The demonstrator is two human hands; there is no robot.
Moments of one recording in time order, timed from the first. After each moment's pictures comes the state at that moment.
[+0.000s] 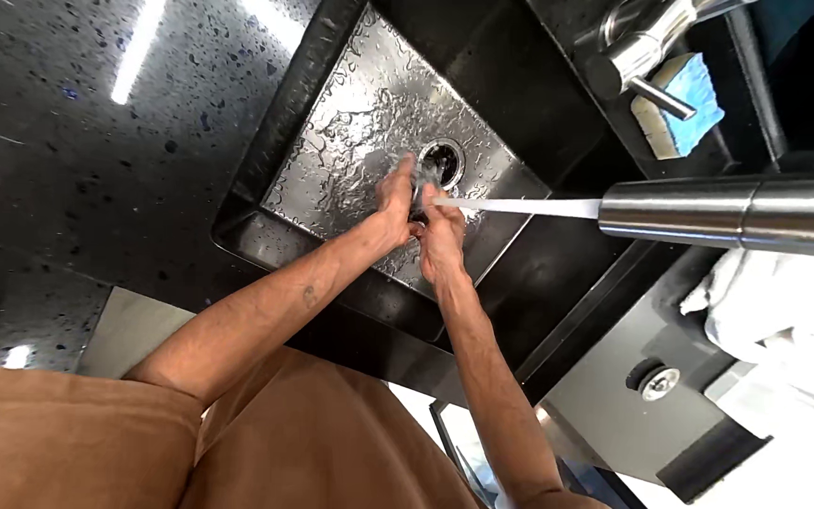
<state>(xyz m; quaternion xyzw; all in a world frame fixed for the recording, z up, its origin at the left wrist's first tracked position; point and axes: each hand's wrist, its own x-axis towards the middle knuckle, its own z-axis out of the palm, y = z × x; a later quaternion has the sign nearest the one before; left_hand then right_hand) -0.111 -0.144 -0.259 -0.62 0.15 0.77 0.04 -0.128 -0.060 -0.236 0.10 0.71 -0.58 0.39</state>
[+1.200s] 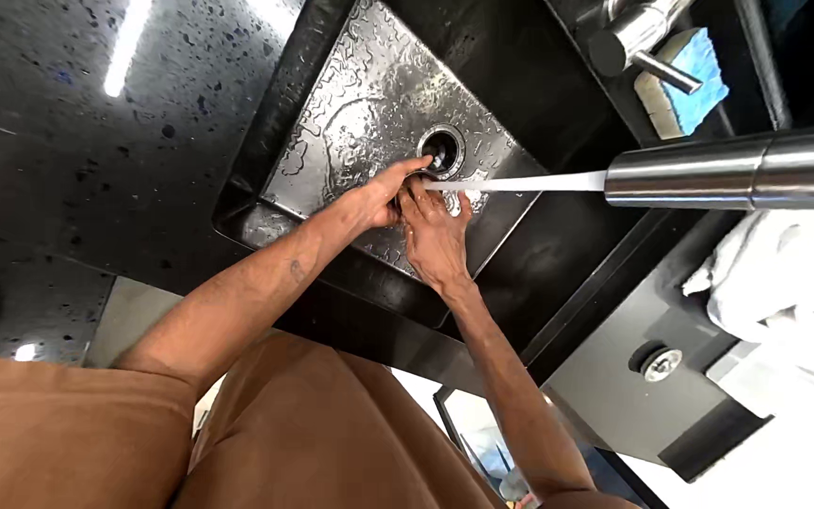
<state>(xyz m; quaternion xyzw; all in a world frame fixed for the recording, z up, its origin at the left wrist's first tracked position) -0.093 -0.167 -0.271 -0.42 0.18 0.86 0.22 -0.113 -0.007 -0.212 -0.52 0.83 -0.05 0.21</state>
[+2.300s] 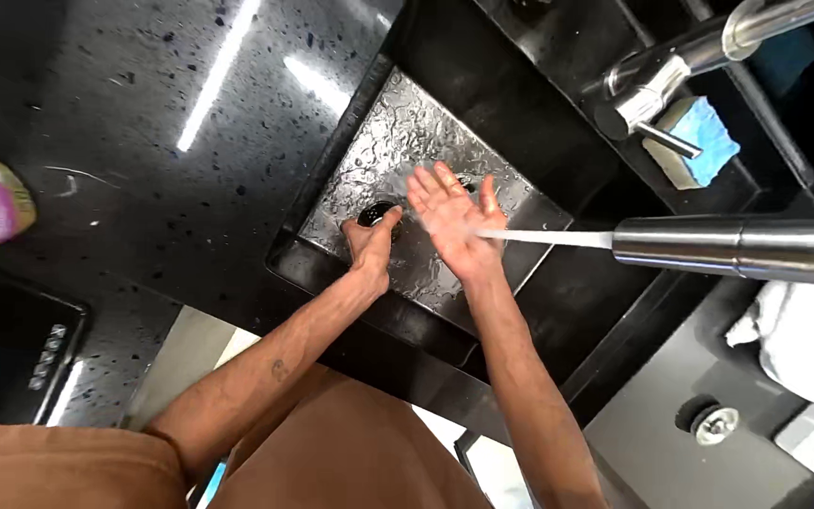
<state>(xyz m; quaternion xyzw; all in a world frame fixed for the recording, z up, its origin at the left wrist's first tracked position) -0.037 -0.167 -0.239 -0.67 0.25 0.69 -0.10 -0.165 -0.099 -0.228 0.10 0.35 -0.76 0.54</state>
